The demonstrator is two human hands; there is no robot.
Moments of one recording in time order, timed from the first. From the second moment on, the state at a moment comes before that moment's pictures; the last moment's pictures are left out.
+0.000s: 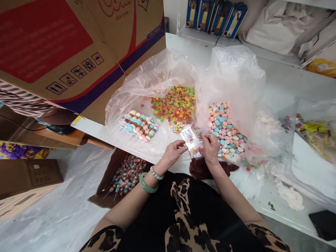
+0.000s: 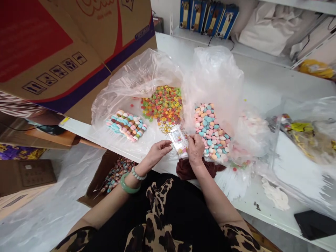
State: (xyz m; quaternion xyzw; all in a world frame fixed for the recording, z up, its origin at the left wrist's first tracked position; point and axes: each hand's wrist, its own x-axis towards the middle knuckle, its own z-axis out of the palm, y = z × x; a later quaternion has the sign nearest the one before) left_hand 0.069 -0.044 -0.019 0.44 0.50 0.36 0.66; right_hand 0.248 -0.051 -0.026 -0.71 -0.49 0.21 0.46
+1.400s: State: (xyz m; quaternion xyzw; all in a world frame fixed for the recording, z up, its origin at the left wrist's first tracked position) left_hand -0.052 -0.031 -0.034 0.33 0.57 0.55 0.51; right_hand 0.167 -0.015 -0.046 -0.68 -0.65 0.32 0.11
